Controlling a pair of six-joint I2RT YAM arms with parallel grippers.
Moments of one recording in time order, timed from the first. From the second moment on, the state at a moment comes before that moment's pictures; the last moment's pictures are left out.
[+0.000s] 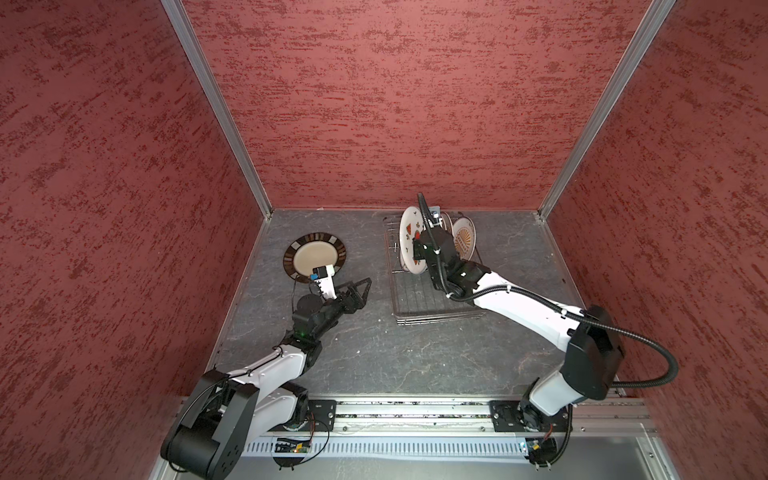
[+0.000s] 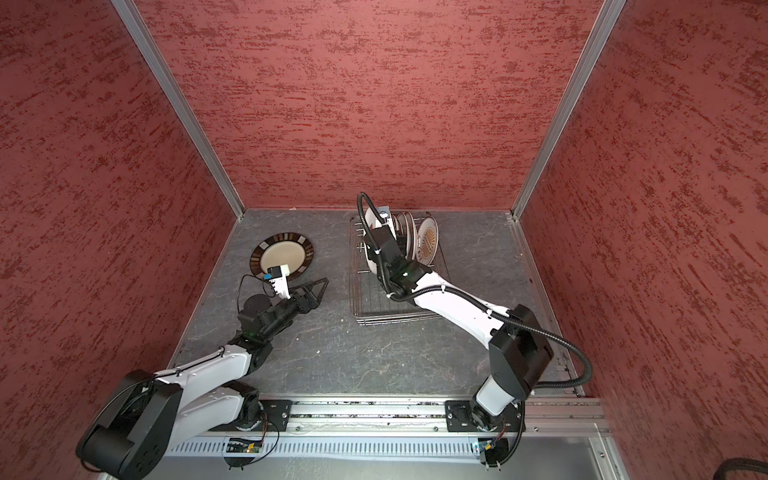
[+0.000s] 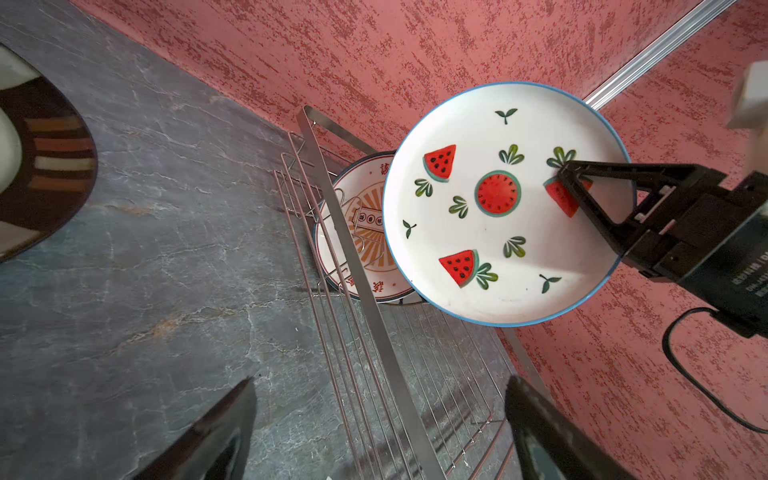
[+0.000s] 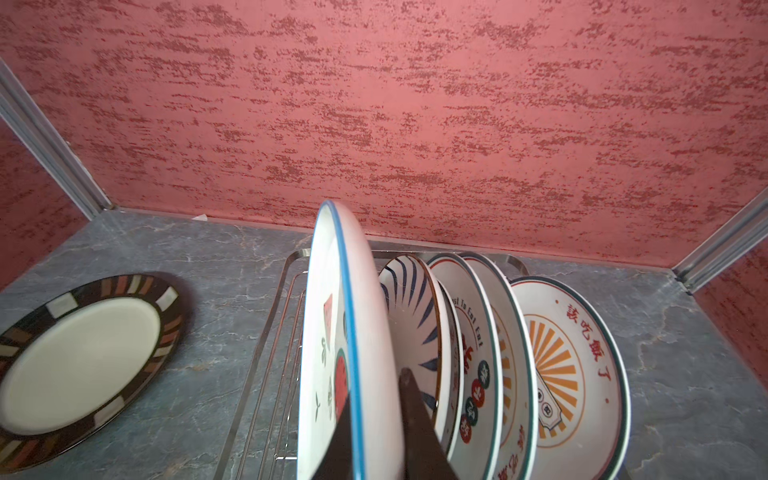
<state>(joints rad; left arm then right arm) -0.33 1.10 0.19 0.81 0.27 -0.75 0.77 1.57 1.24 0.00 0.64 0.22</state>
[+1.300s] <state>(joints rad) -0.50 0.89 0.19 0.83 0.48 -0.70 0.65 0.91 0.29 0.83 -0.10 0.66</state>
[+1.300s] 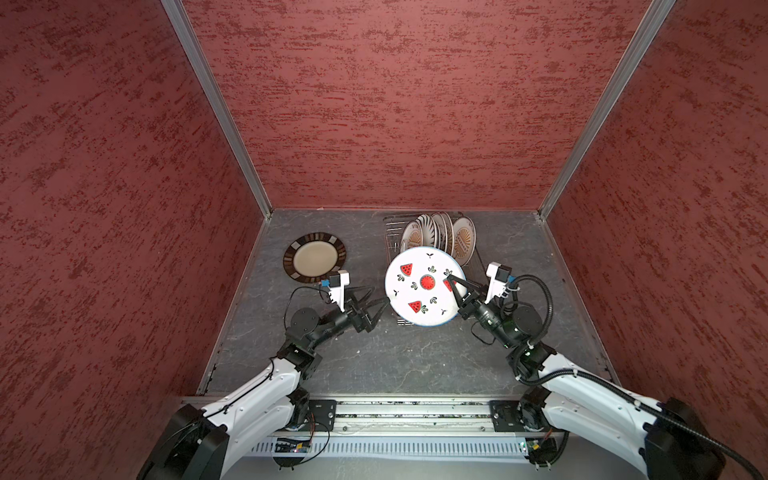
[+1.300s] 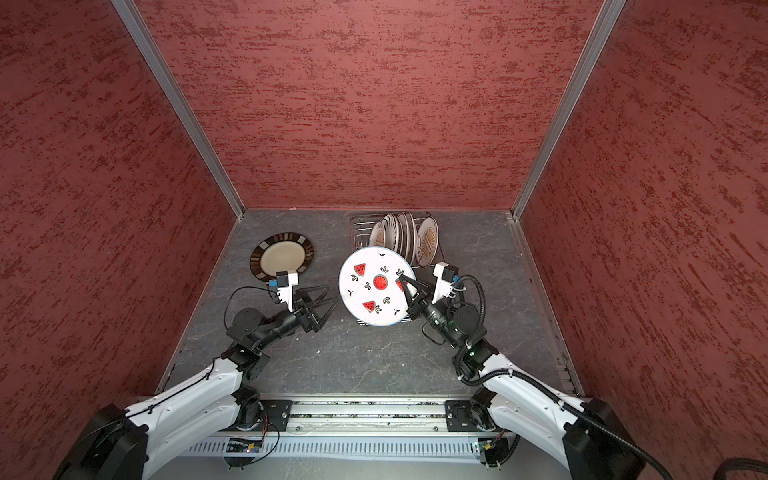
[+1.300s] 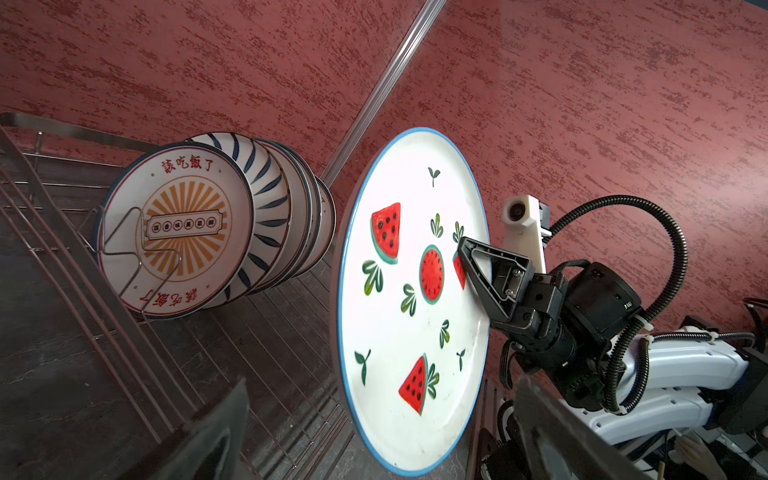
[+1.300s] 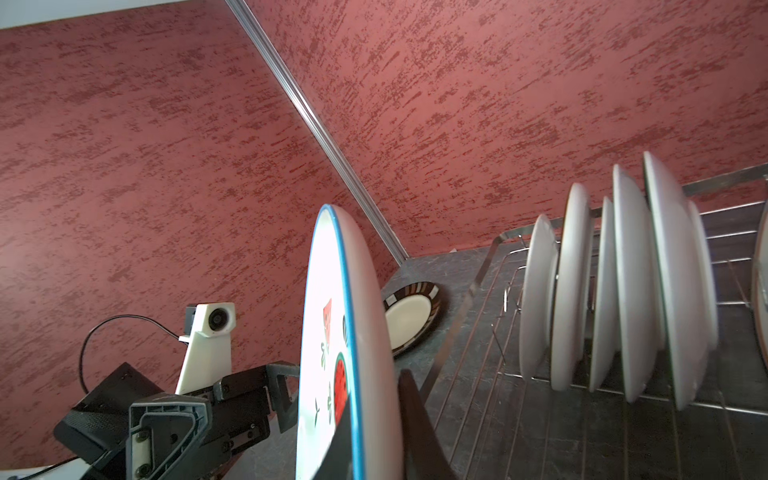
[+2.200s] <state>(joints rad) -0.57 0.94 0.23 0.83 0.51 -0.74 0.65 1.15 0.29 1.18 -0.28 0.69</state>
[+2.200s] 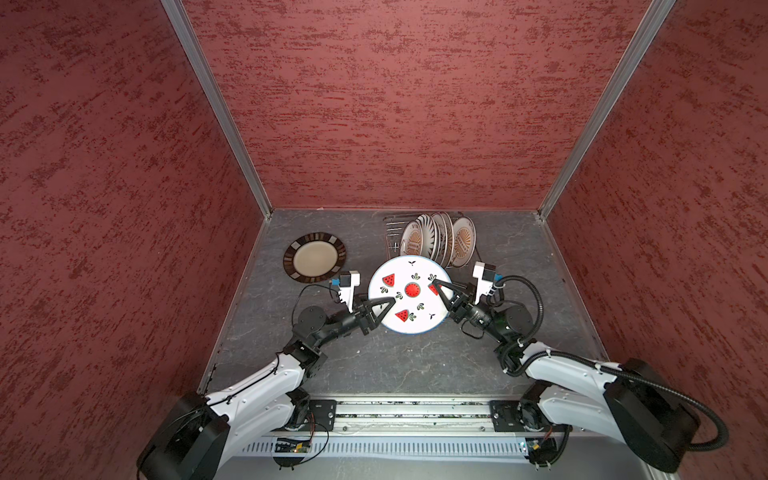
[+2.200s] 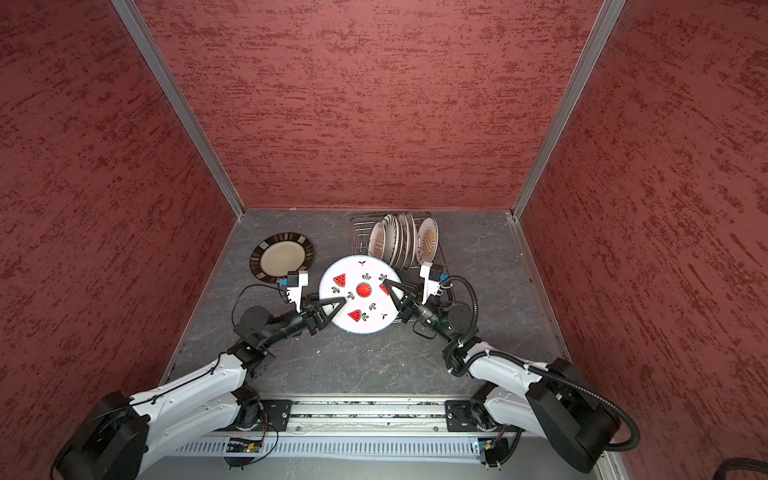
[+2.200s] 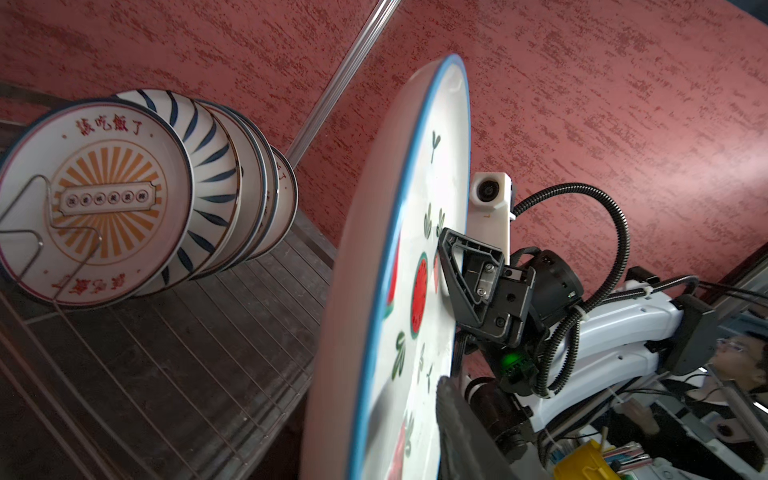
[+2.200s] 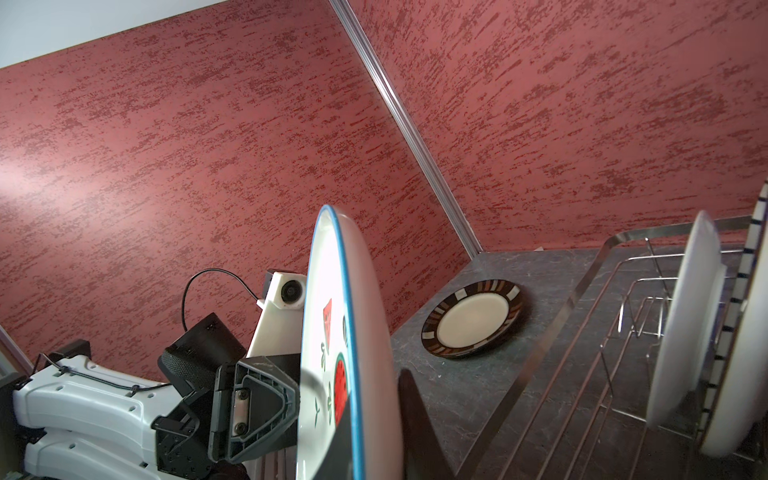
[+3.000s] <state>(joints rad) -0.54 0.94 0.25 0.77 0.45 -0.78 0.62 1.32 0.42 1.21 -0.36 0.69</state>
